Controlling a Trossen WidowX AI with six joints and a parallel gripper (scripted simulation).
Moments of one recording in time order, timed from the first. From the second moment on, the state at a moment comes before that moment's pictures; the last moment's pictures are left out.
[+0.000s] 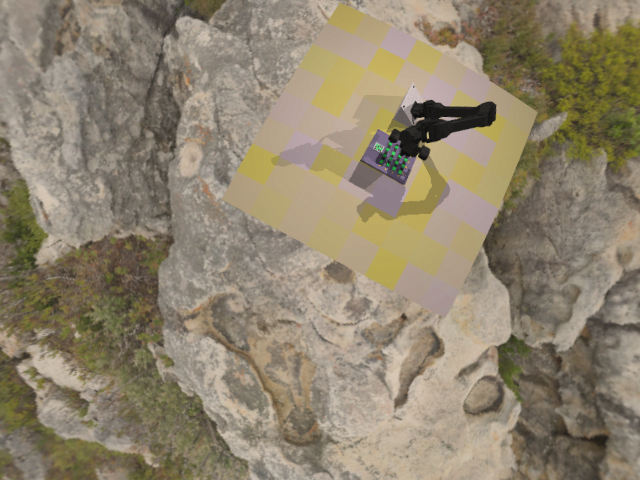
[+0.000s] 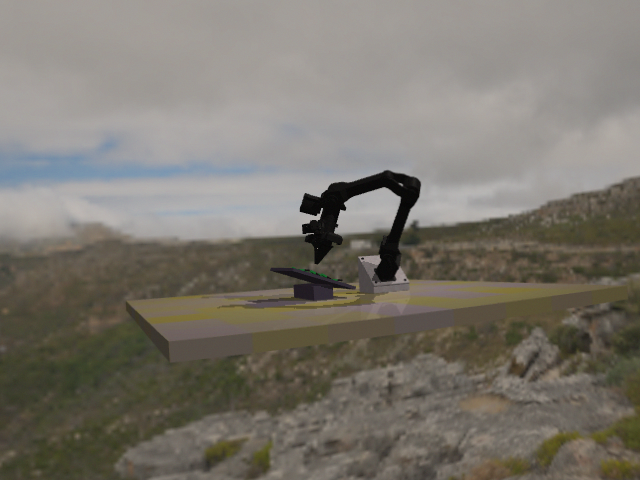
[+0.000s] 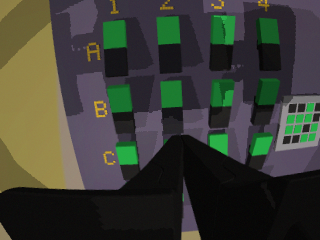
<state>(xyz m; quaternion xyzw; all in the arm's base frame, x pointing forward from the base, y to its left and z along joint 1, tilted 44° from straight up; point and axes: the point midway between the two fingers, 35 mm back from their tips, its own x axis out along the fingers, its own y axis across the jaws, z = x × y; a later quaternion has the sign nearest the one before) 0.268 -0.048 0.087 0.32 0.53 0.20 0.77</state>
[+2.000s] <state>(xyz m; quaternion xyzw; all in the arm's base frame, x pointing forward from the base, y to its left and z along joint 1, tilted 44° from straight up) 0.278 -0.028 0.068 0.32 0.52 0.20 0.77</state>
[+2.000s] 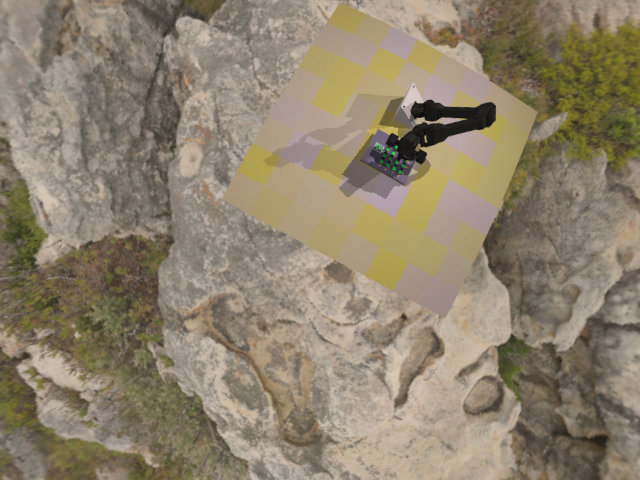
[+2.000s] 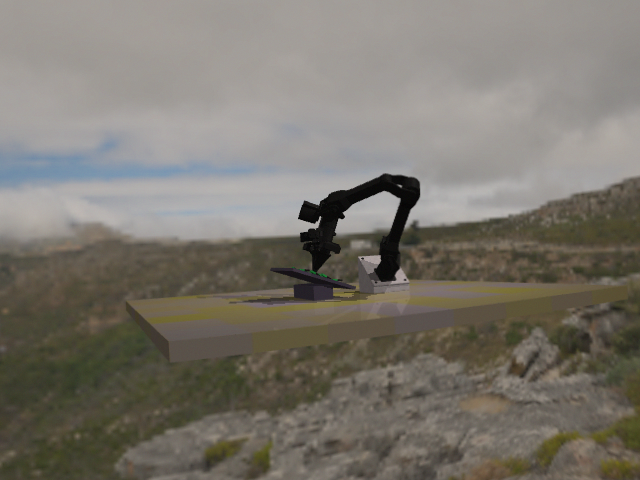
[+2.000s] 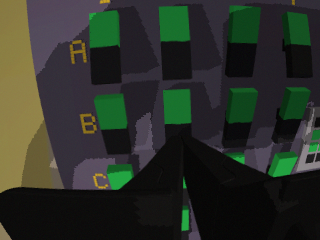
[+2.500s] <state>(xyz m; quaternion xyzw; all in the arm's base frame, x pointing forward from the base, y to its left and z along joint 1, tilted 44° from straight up) 0.279 -0.027 0.066 0.32 0.52 0.20 0.77</state>
